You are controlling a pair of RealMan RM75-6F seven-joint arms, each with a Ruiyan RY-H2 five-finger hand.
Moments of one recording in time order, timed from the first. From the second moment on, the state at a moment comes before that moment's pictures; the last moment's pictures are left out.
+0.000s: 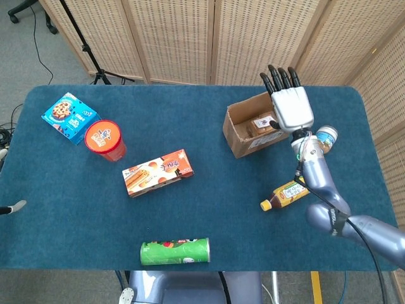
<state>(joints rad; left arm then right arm) -0.18 -0.89 -0.12 -1.73 1.29 1.31 -0.19 0.89 -1.25 0.39 -1.44 -0.98 0.98 -0.48</state>
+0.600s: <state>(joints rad) -0.16 -0.90 -0.11 -1.75 1.32 1.34 -0.15 0.57 -1.05 -0.03 -1.46 -1.79 1.16 0.04</state>
